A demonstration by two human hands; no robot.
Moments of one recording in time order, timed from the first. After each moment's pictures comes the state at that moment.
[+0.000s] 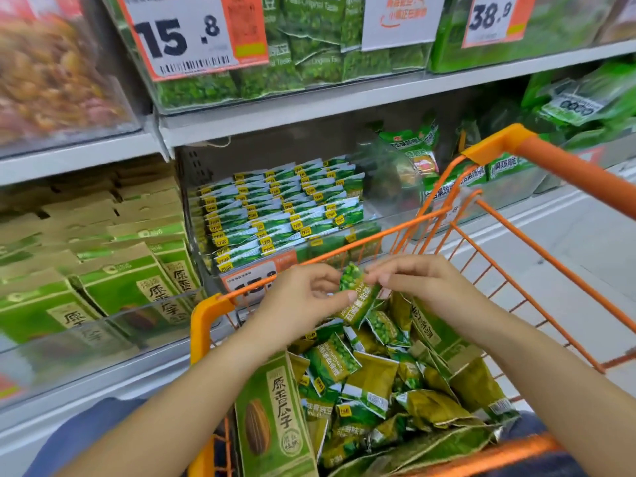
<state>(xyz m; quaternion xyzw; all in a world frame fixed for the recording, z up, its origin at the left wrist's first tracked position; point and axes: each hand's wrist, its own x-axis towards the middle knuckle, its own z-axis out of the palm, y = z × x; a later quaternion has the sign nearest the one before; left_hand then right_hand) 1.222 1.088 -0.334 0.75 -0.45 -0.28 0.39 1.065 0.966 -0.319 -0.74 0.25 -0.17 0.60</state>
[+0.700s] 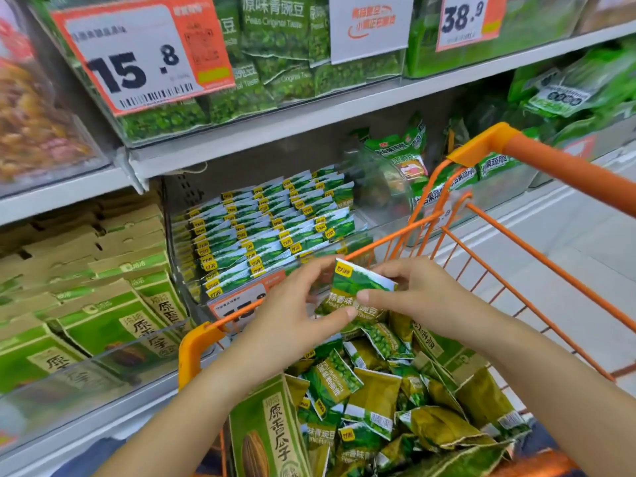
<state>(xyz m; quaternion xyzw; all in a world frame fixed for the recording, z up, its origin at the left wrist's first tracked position) 1.226 1.087 -0.327 0.69 -0.55 -0.26 0.39 1.071 0.957 -0.315 -0.83 0.28 -0.15 0.47</state>
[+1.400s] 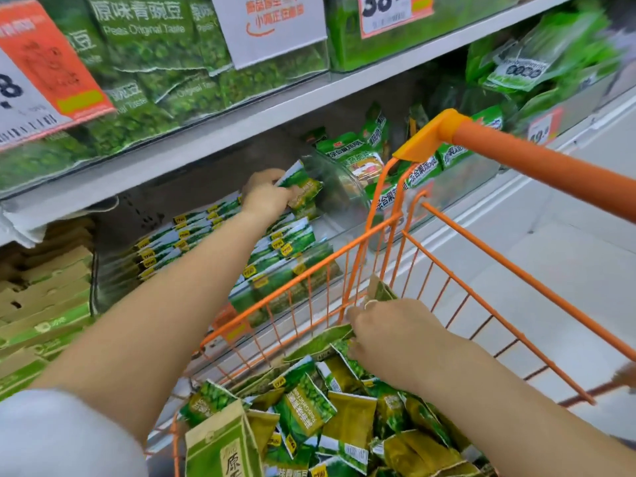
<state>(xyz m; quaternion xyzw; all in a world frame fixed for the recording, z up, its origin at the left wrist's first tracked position) 1.303 0.880 -0.306 0.81 -0.40 -0.14 0.40 1.065 0.951 -0.337 -0.96 0.26 0.11 0.02</state>
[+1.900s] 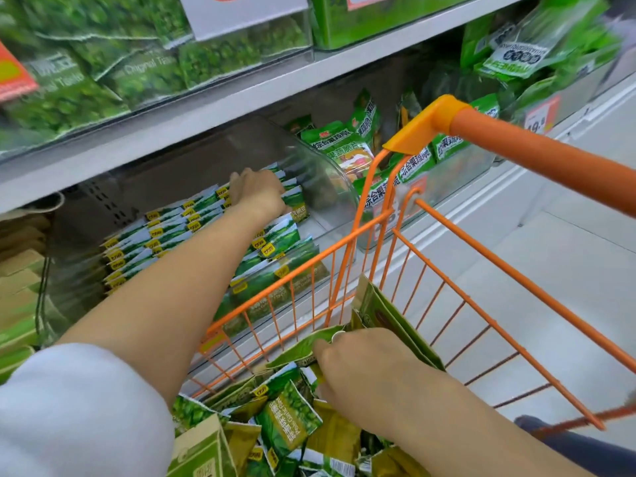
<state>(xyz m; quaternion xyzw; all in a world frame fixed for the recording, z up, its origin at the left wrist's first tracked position) 1.317 0.835 -0.333 0.88 -0.47 0.04 -0.04 1.078 0.964 -0.351 -0.97 0.18 0.16 0.05</state>
